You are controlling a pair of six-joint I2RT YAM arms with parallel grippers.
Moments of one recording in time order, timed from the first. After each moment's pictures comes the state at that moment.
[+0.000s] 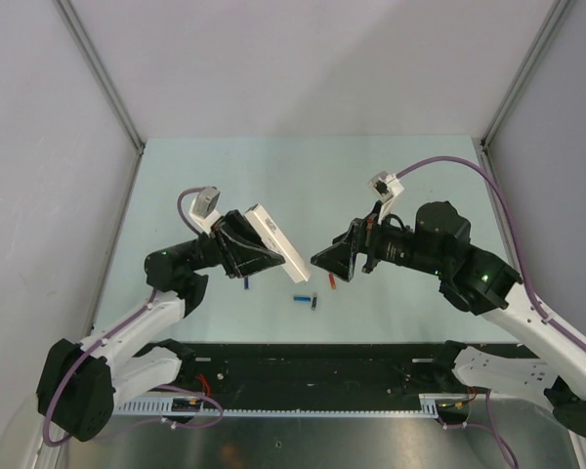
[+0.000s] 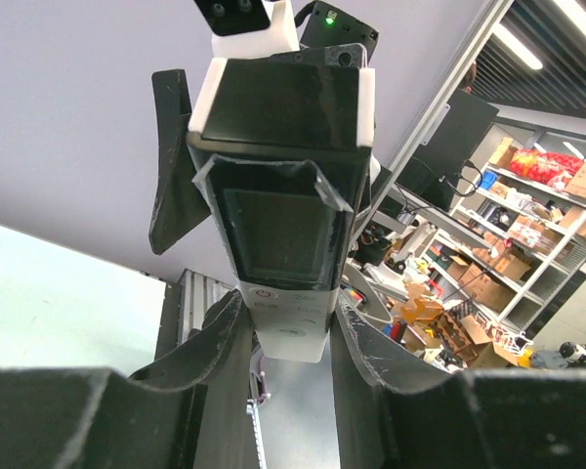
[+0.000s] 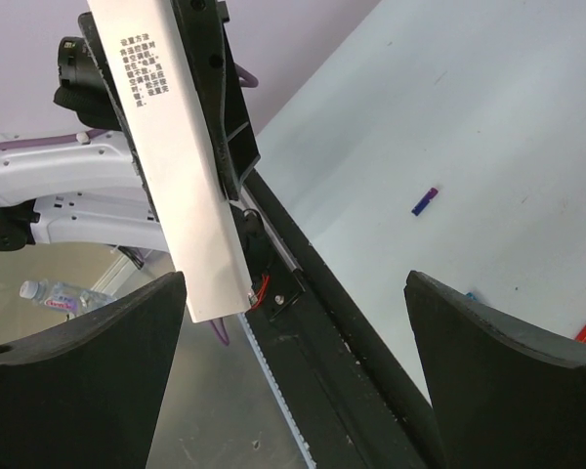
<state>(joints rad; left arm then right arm) -0.46 1.01 0.50 1.31 0.94 -1.27 0.87 0.92 1.16 -0.41 -0.27 0.55</state>
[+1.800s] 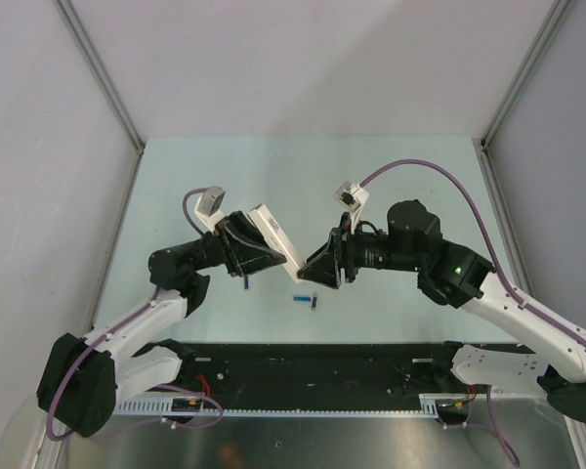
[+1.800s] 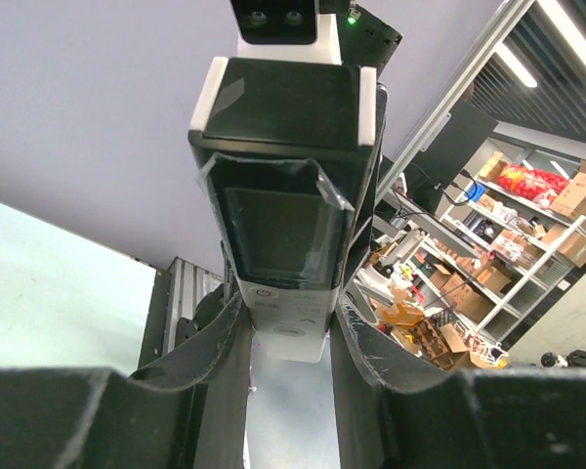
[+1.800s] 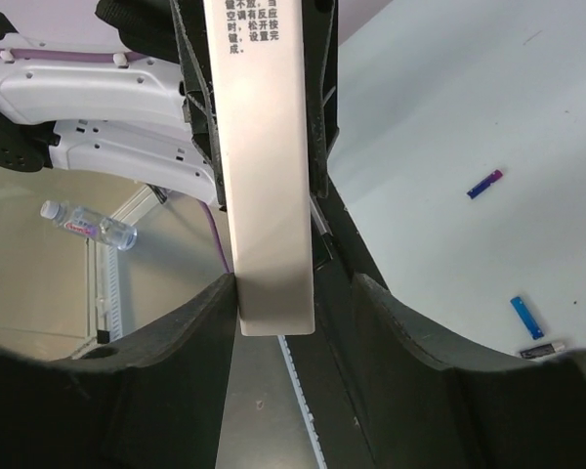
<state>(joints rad) -0.46 1.04 0.48 1.31 0.94 -1.32 0.93 1.02 1.16 -0.35 -0.40 0.49</state>
